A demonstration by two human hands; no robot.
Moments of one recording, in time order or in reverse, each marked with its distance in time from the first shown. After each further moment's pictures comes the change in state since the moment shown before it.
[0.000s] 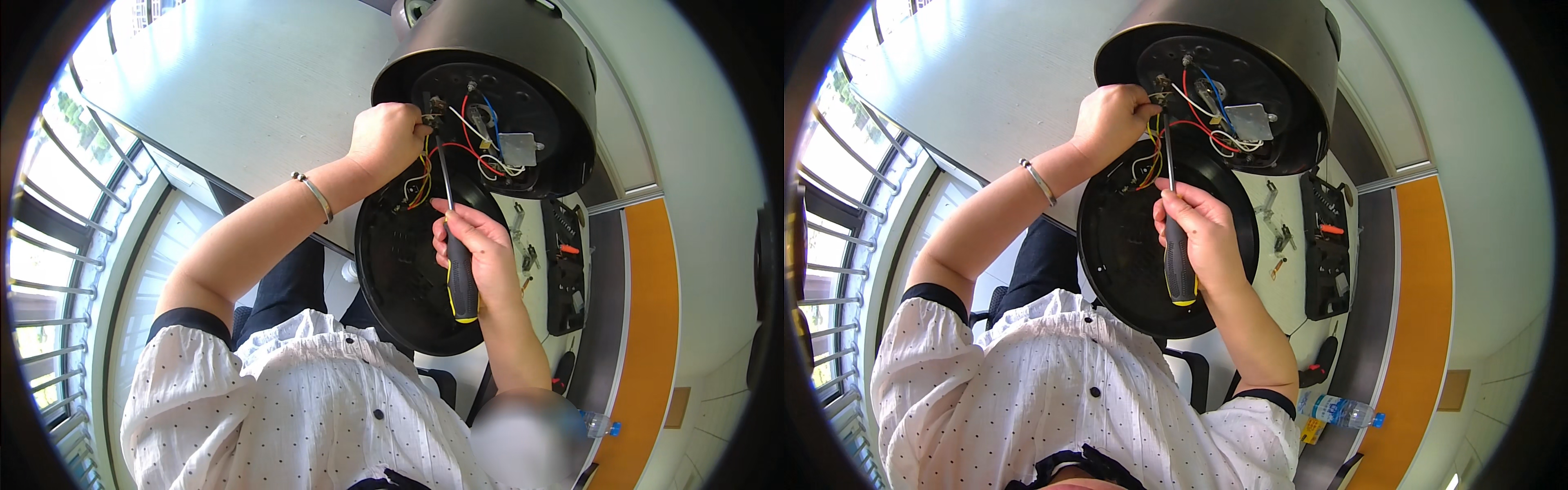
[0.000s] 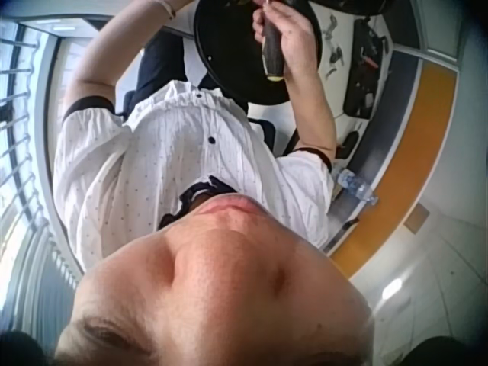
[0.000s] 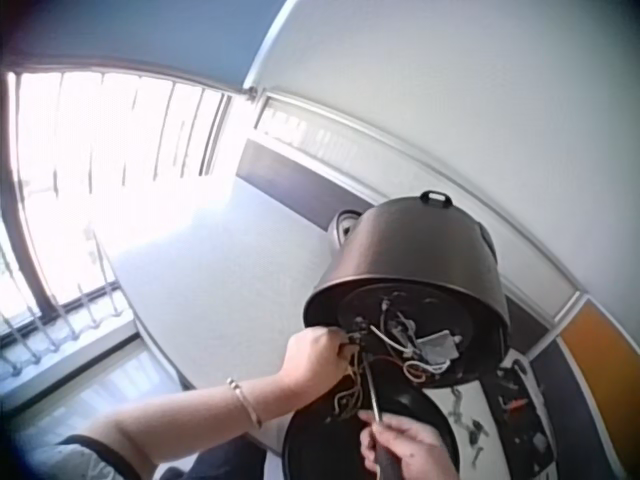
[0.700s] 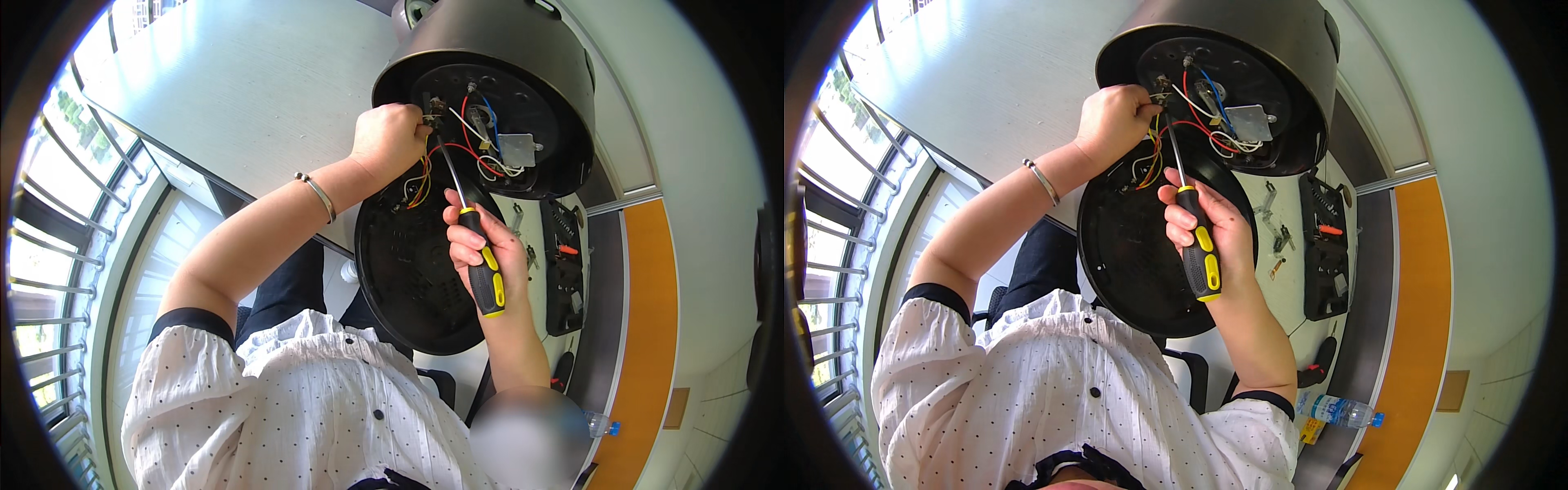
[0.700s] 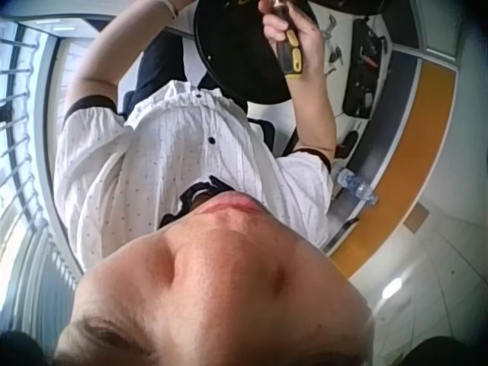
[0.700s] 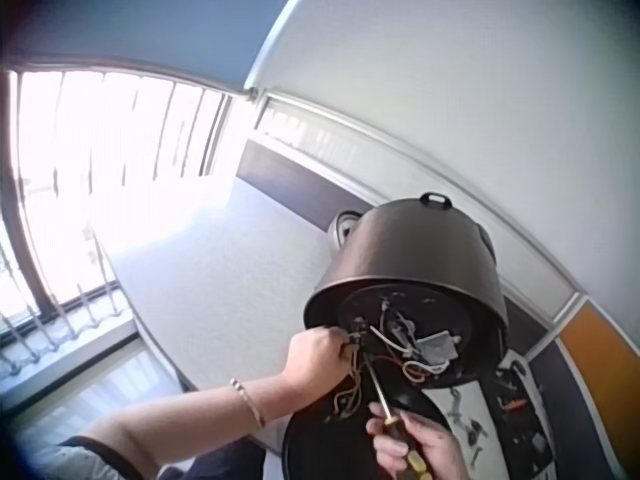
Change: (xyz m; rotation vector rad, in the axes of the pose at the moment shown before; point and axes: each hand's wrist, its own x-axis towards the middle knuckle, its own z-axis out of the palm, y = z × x) left_hand 0.000 0.002 0.004 0.003 0.038 0.010; right_hand 0.005 0.002 -0.023 0.761 -0.302 0.079
